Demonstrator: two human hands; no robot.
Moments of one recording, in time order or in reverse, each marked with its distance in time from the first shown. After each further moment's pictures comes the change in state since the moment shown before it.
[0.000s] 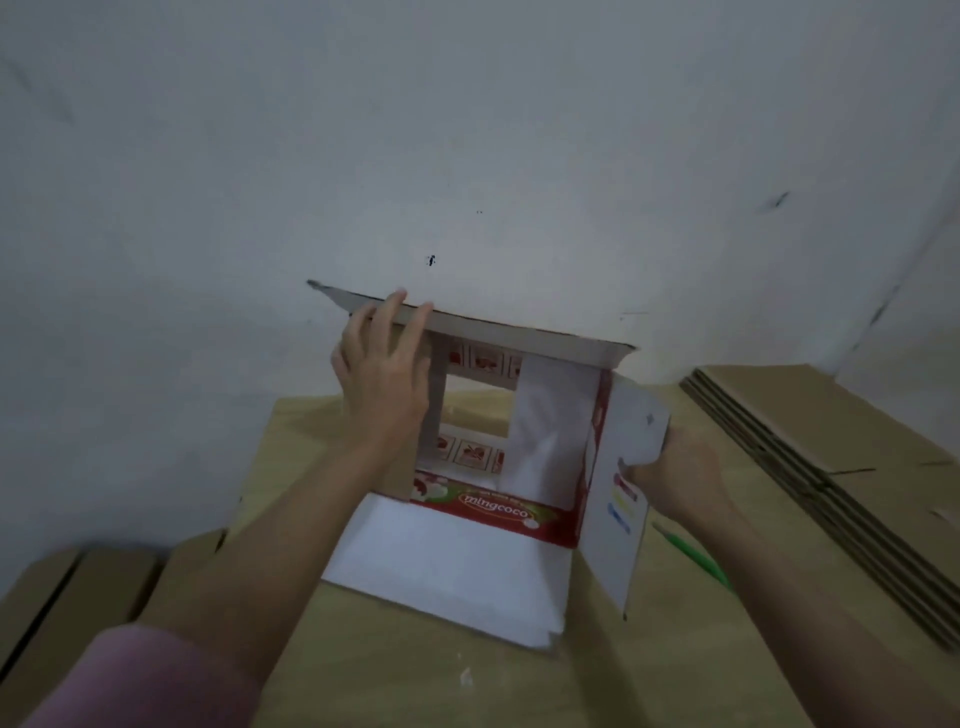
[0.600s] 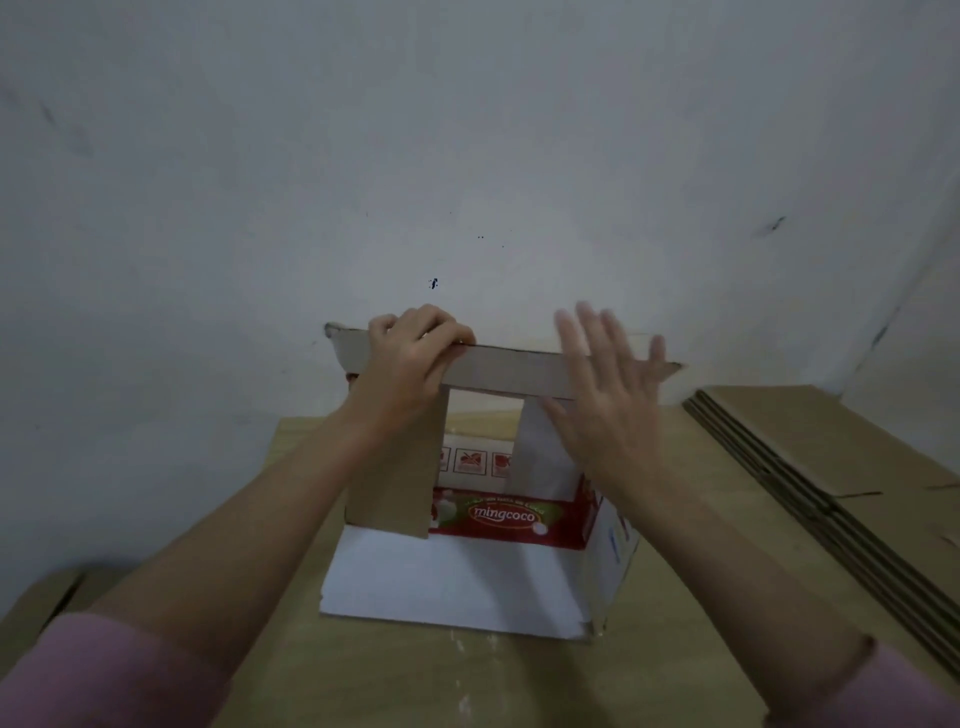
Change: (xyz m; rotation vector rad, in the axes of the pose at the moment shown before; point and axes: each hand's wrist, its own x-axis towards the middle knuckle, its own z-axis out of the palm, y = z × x) left_hand 0.045 0.006 -0.019 -0.244 -0.007 0.397; right_hand 0.023 -0.072 0.008 -0.418 0.628 -0.674
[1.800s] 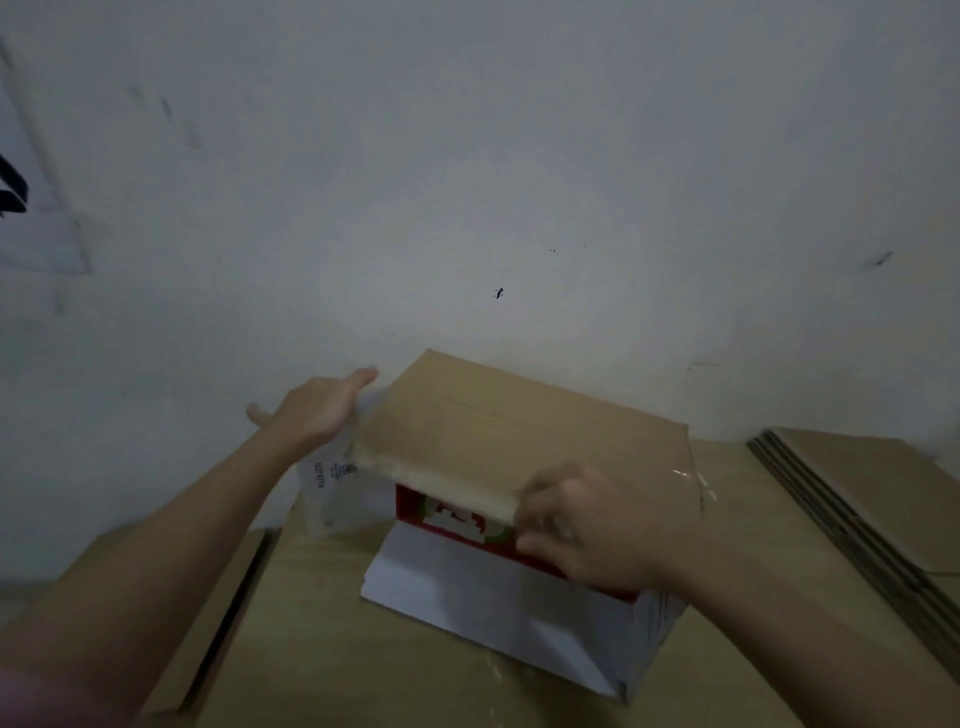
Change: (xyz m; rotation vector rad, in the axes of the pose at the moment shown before) left_hand -0.067 -0.085 -0.070 -0.061 -0.576 -1.322; right_hand 0.010 -0.047 -0.025 0.527 -0.875 -0.412
